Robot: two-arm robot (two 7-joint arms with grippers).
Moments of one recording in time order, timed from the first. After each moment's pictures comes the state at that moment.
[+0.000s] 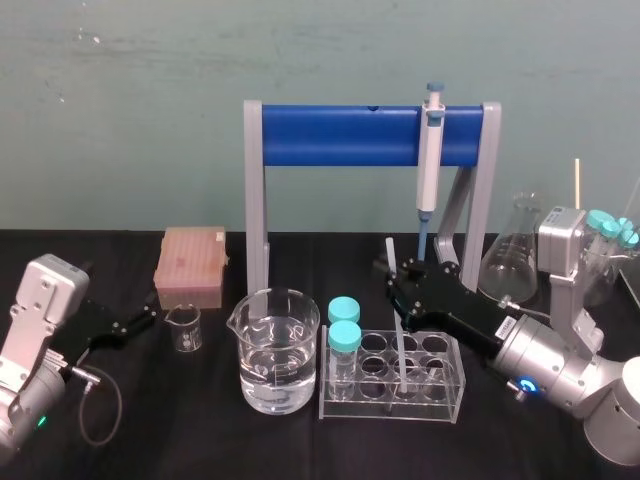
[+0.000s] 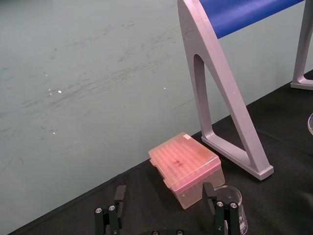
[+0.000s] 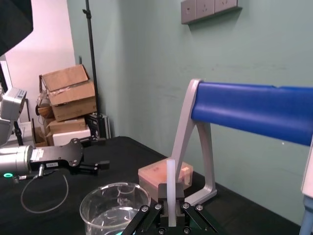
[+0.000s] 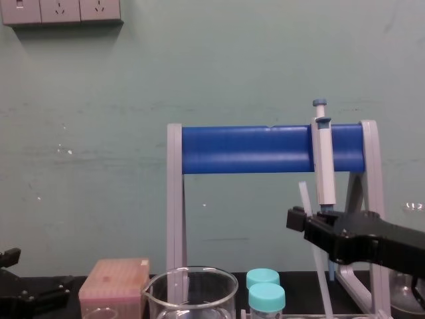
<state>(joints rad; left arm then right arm) -0.20 0.60 0.45 -1.41 -0.25 -0.12 0.03 0.34 0.41 -0.41 -1.31 0.54 -0.18 0.65</state>
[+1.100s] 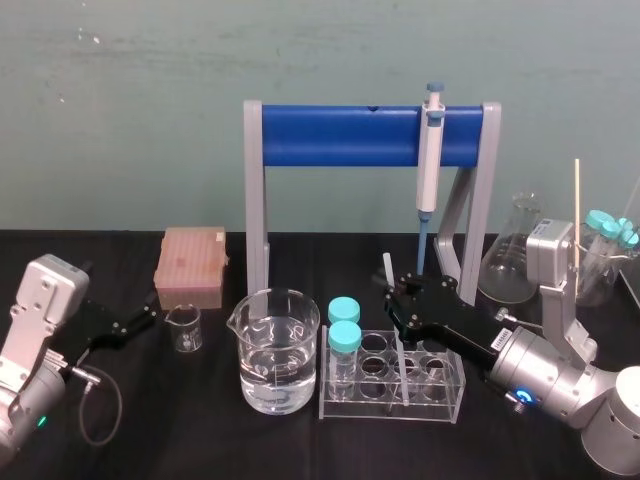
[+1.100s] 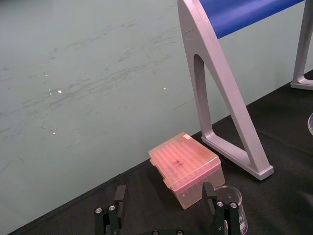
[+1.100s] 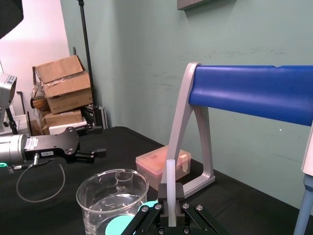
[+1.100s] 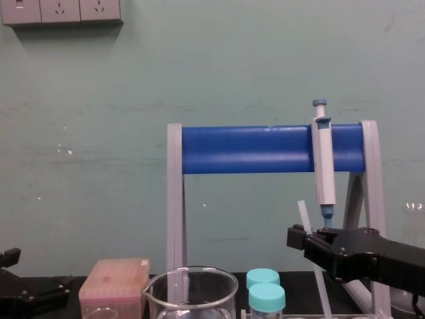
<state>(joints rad) -0.20 0.60 0.45 -1.41 -0.25 -0.12 0.03 0.33 0.41 -0.42 -1.30 0.52 -0.16 0.63</state>
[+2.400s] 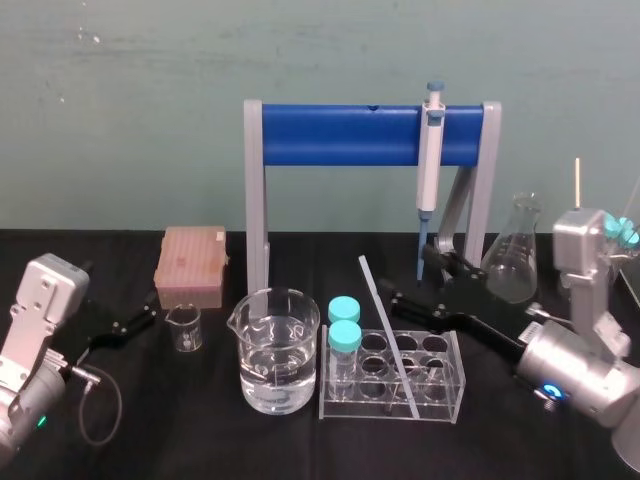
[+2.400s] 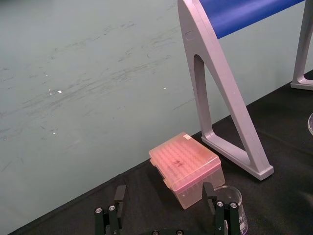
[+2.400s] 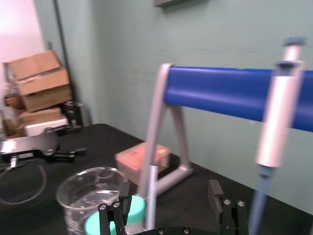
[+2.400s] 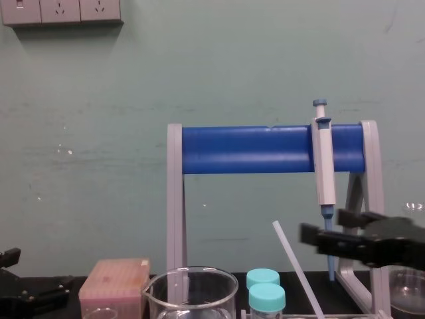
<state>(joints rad) -0.20 0.60 0.45 -1.41 -0.25 -0.12 0.03 0.28 0.46 -0.37 -1.40 0.52 -0.08 0.54</state>
